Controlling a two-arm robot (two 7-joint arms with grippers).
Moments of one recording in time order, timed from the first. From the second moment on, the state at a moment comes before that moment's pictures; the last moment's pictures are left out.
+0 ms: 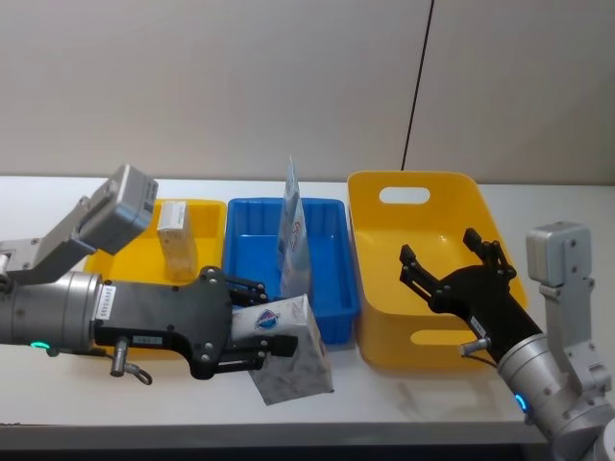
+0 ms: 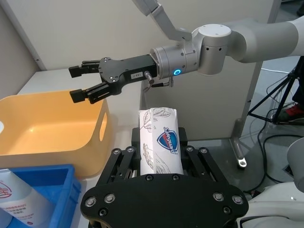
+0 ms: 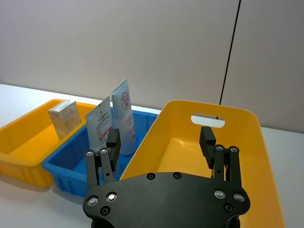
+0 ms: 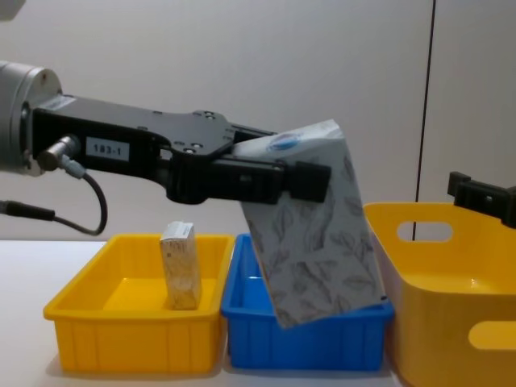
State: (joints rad) left arm -0.57 0.60 0.58 -1.59 -0.55 0.13 -1.16; right arm -0.01 0.34 -0.23 -1.77 0.29 0.03 0.07
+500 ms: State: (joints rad) left arm -0.57 0.59 0.59 -1.58 -0.55 0.11 -1.15; right arm -0.01 0.34 -0.23 -1.77 0.29 0.03 0.07
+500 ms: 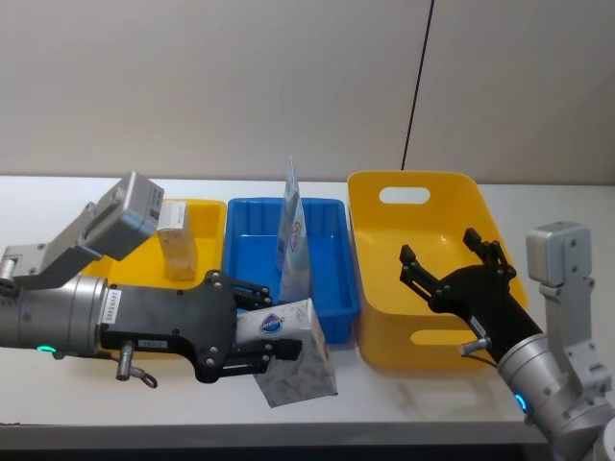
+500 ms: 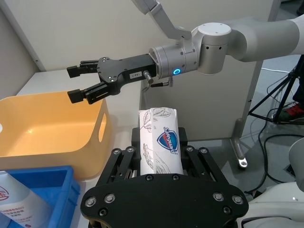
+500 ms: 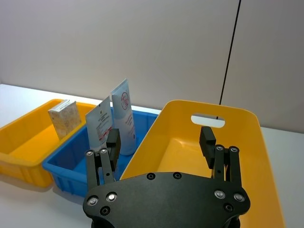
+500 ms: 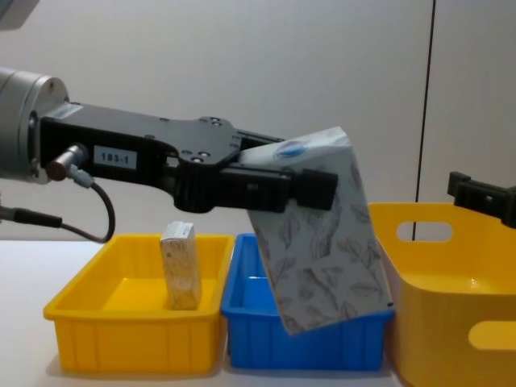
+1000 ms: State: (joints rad) left arm -0.57 0.59 0.60 -1.58 -0.55 0.10 -1.15; right arm 0.00 0.37 -0.22 -1.78 0.33 0.05 0.16
